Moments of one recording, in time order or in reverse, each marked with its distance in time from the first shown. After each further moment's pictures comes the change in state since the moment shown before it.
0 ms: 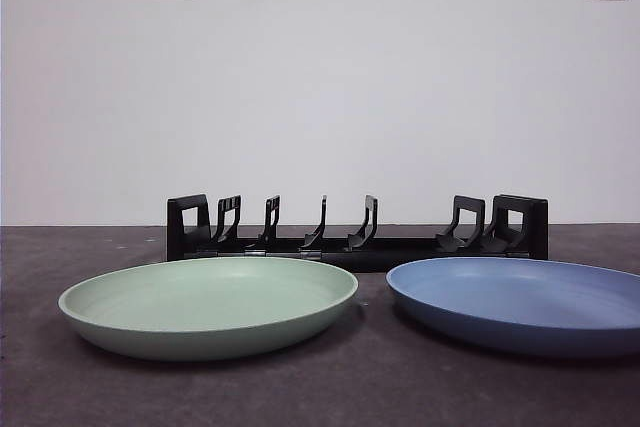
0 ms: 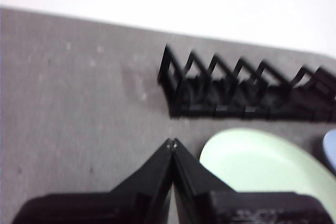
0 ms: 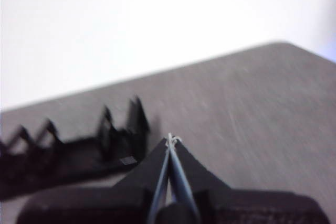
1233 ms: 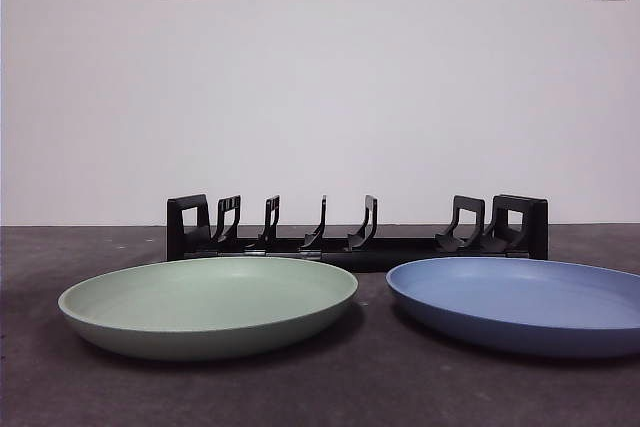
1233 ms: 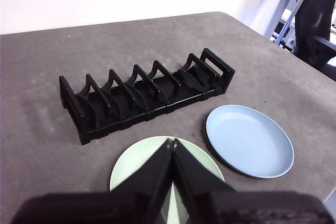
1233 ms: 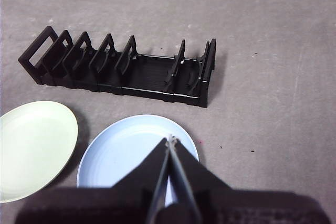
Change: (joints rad) left arm -0.045 0.487 0.764 -0.505 0.310 0.214; right arm 0.000 0.593 0.816 -0.710 -0.304 -0.253
